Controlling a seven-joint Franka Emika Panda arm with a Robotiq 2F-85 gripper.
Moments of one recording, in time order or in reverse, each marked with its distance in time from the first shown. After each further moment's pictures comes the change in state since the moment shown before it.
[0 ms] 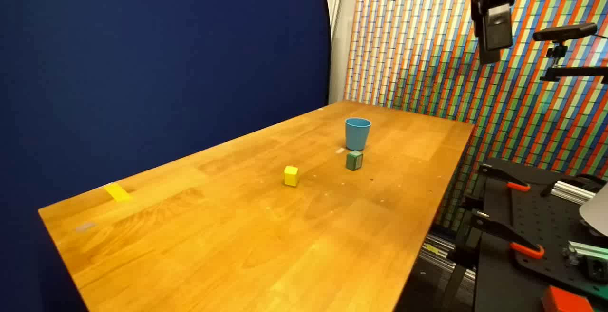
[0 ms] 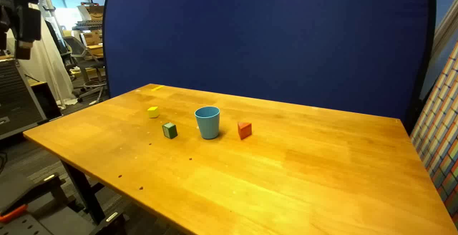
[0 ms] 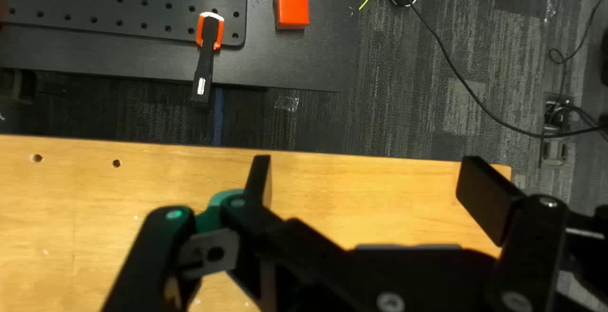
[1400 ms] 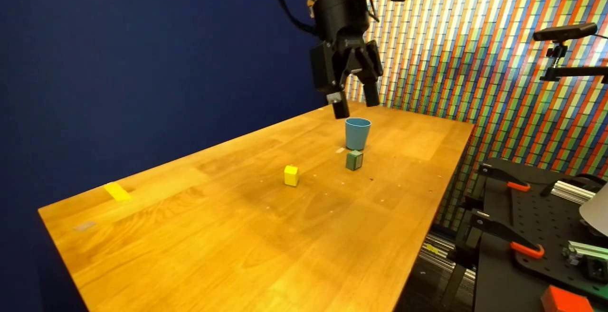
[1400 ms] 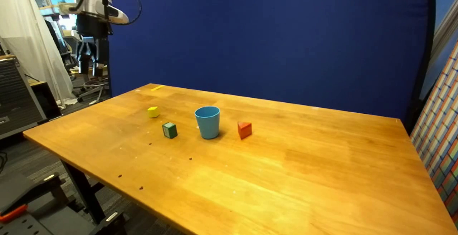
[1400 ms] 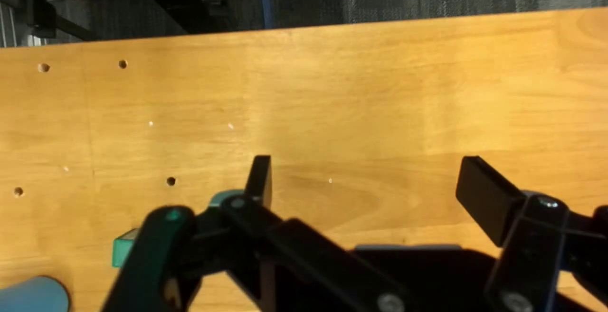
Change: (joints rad) arm -0.044 0.640 0.065 0.443 -0.253 0.134 0.318
